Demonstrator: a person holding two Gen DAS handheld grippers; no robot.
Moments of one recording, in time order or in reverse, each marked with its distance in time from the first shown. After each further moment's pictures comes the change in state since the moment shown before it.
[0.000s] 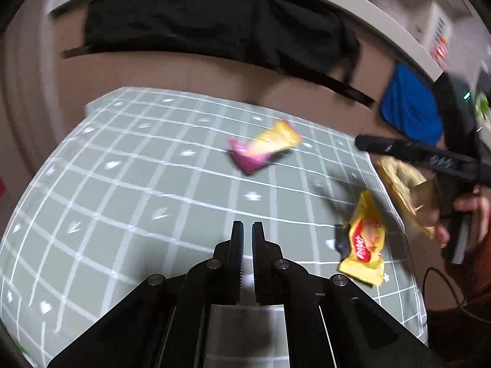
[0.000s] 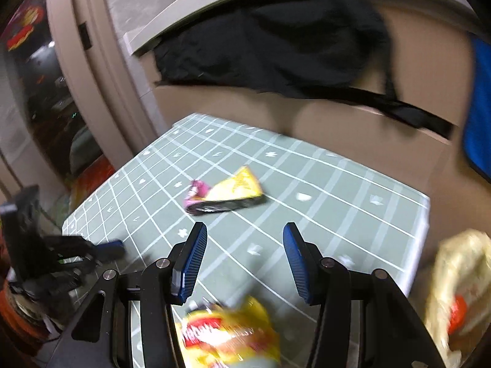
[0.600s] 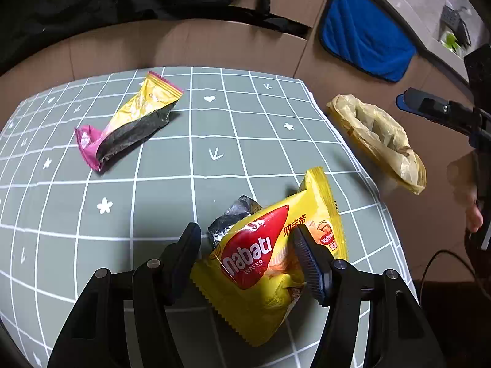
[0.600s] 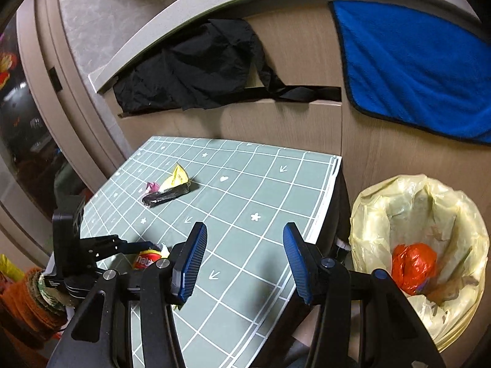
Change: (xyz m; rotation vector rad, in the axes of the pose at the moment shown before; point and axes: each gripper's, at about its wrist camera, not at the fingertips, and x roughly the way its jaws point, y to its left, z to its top) left arm 0.098 -0.112 -0.002 0.227 0.204 -0.180; right arm -0.094 -0.087 -0.058 0.185 -0.085 -0.115
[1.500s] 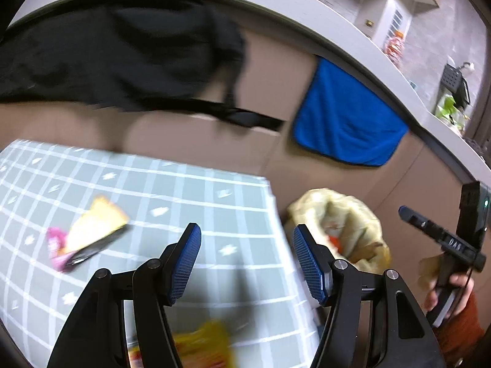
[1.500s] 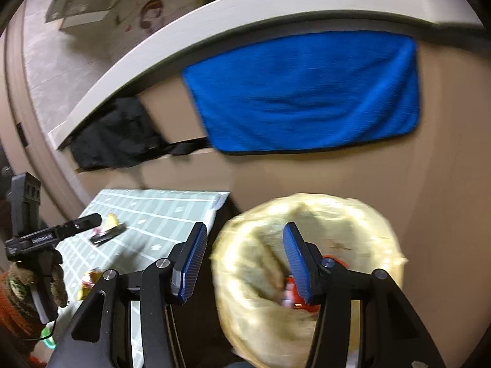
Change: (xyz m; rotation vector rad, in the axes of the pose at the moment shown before) left arm -0.027 -0.045 0.095 -0.107 -0.254 -0.031; right arm -0.084 -0.134 -0.011 0.143 -0.191 -0.143
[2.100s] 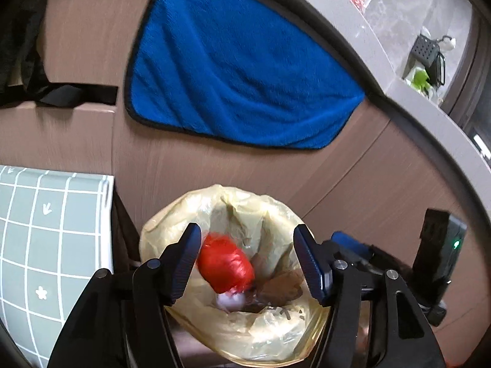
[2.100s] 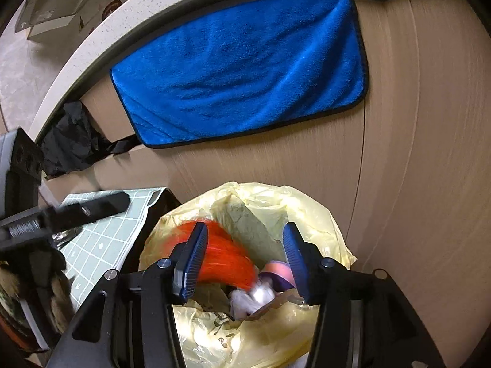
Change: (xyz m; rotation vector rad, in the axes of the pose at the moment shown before) left arm 0.140 -0.170 0.026 0.028 0.112 -0.254; right arm 0.011 -0.093 -0.012 0.081 0.019 -0.135
